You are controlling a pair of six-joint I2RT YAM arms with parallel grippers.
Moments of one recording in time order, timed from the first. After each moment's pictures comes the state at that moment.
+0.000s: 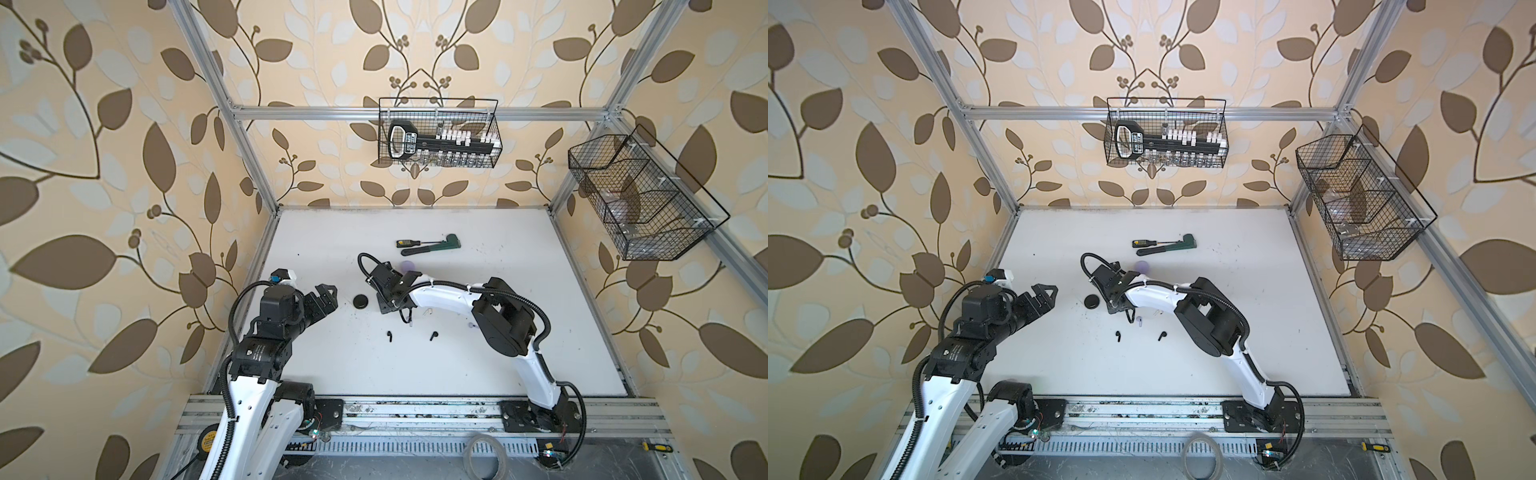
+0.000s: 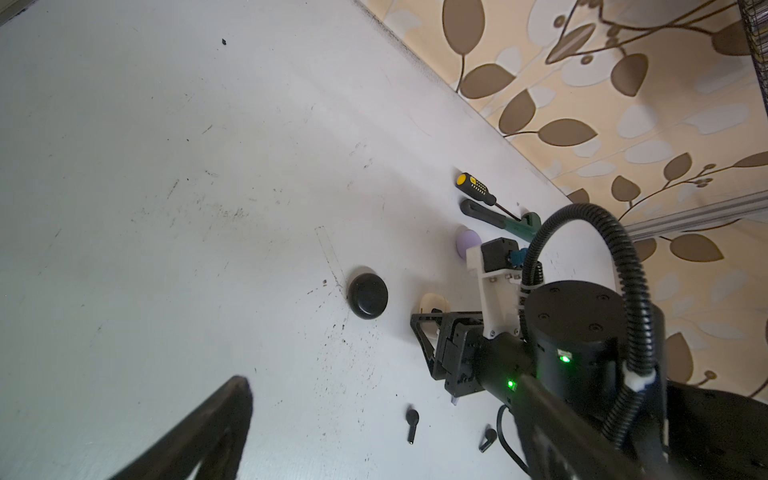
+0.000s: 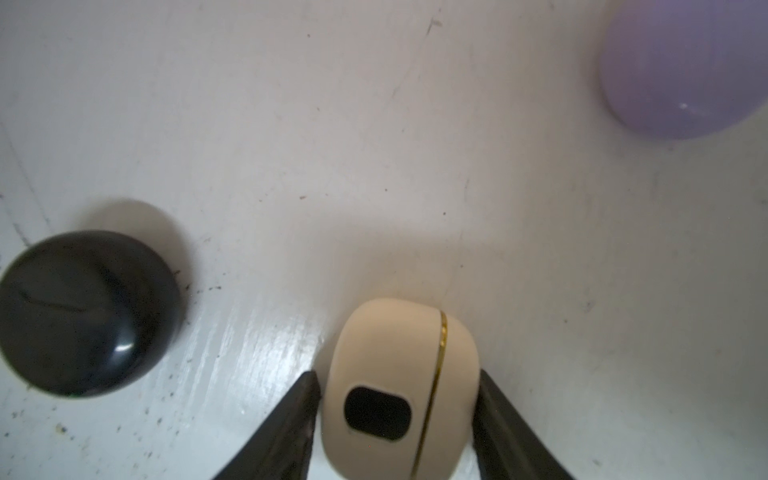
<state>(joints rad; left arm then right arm) -0.06 0.59 0.71 -0.74 0.13 -0.66 0.92 2.22 1.65 -0.63 0.28 0.60</state>
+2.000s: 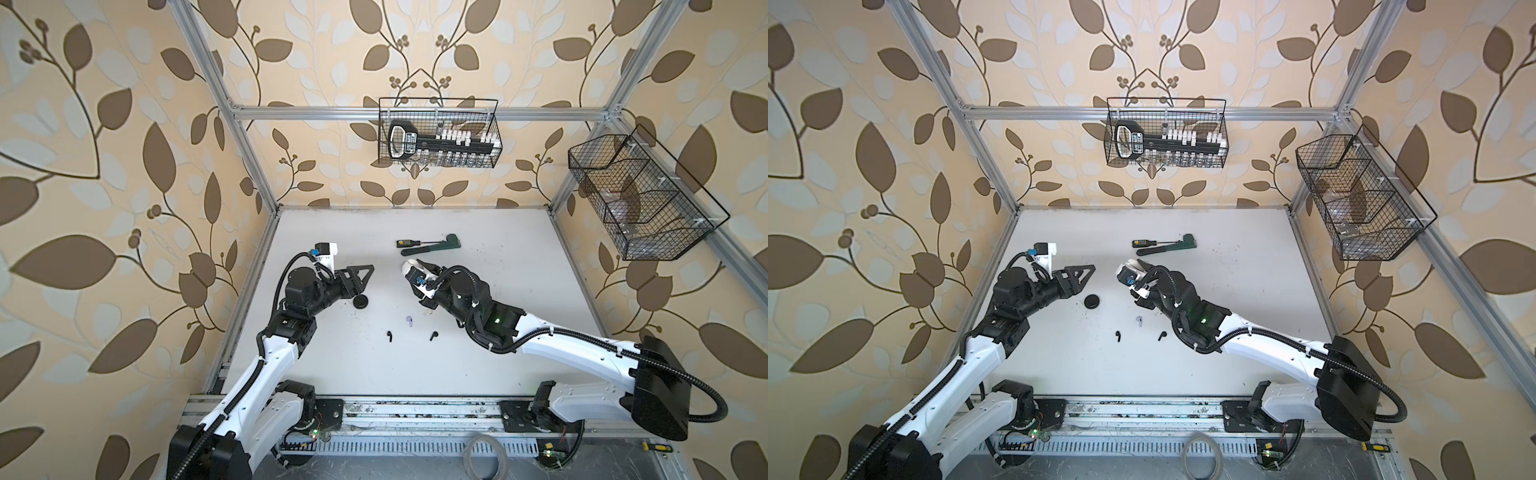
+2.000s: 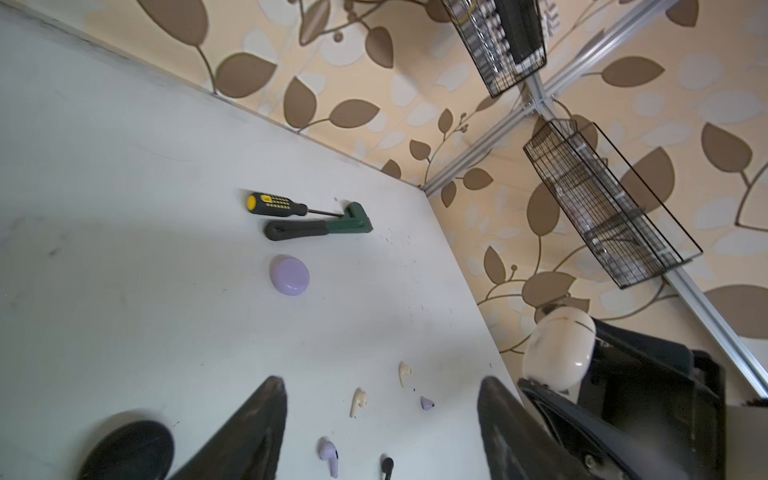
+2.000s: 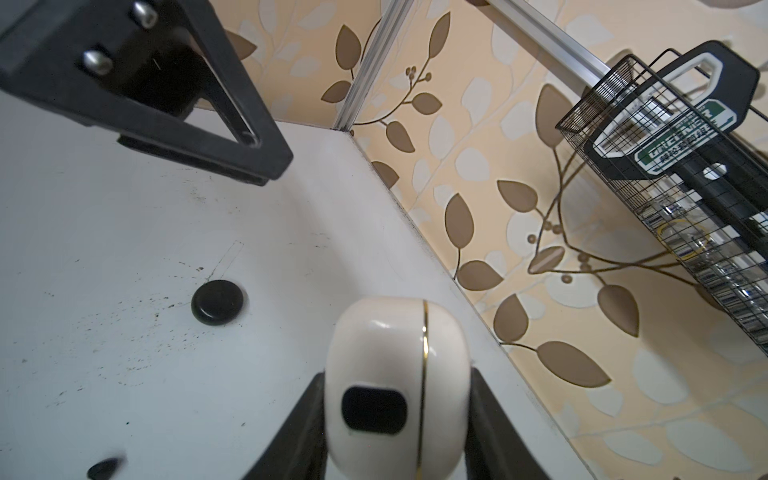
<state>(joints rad) -0.23 0.90 0.54 0.14 0.52 -0.65 0.92 1.29 0.84 0.23 0.29 -0.54</state>
